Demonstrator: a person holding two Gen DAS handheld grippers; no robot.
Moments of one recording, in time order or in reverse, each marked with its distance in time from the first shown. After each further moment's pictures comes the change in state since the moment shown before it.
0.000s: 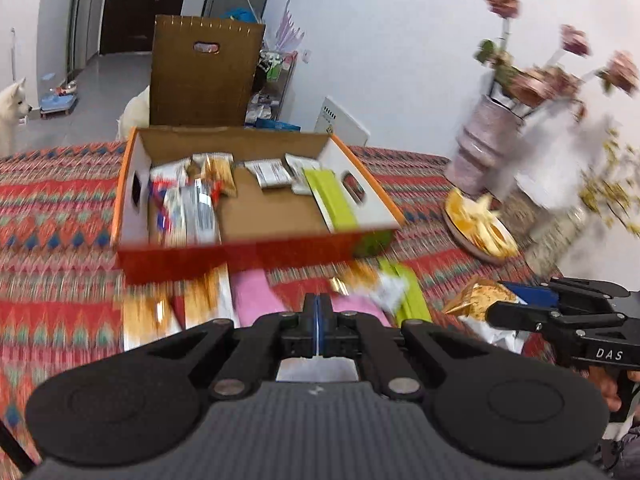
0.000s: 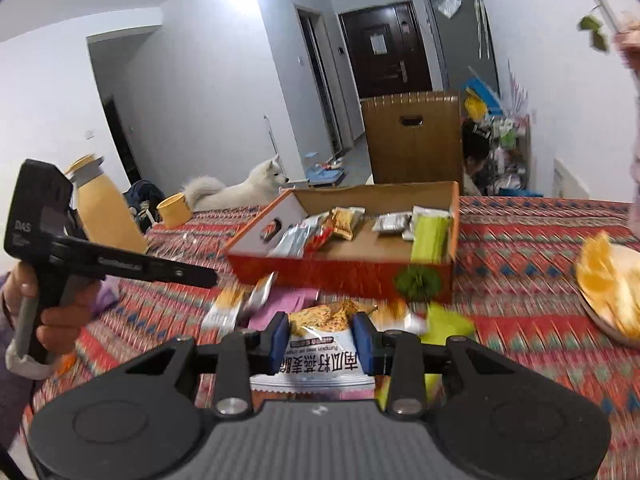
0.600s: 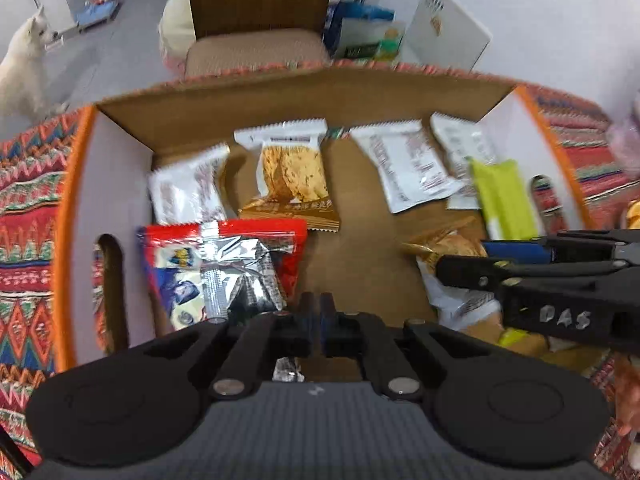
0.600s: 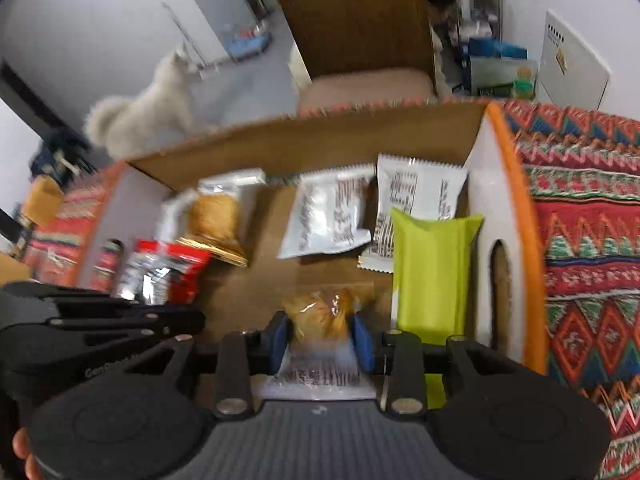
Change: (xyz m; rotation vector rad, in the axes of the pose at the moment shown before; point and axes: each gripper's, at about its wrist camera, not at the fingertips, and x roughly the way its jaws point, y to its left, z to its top) left arm 0.228 0.078 0.116 -0.055 0.426 0.252; right arm 0.299 -0.095 0.113 0.225 0.483 -0.135
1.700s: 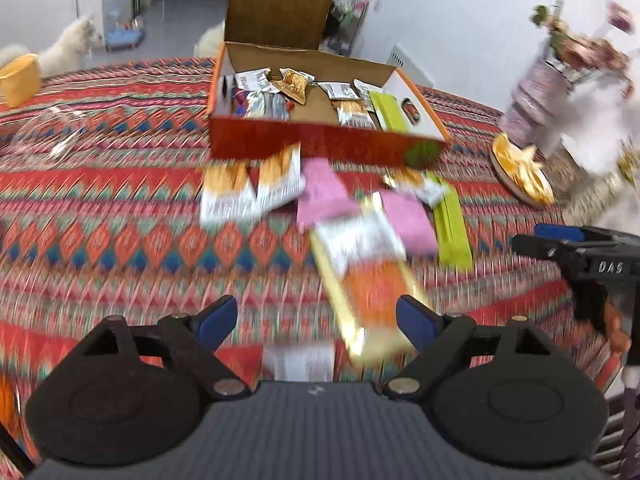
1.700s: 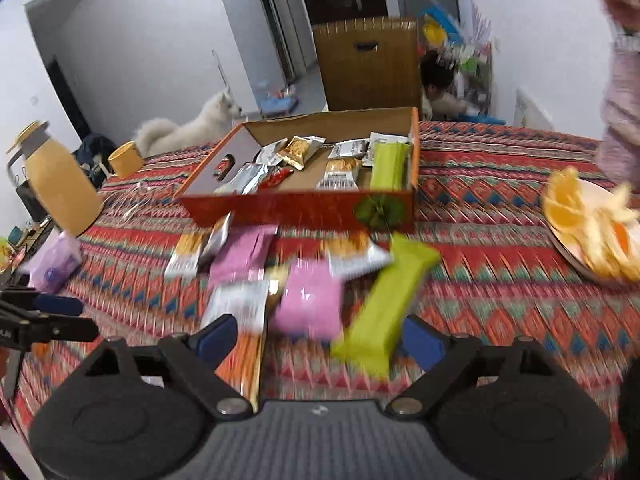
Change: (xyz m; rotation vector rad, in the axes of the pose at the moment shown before) left arm -0.215 -0.011 -0.342 -0.070 -0.283 -0.085; right arm -0.229 0.020 -0.288 -0.141 -0.308 -0.017
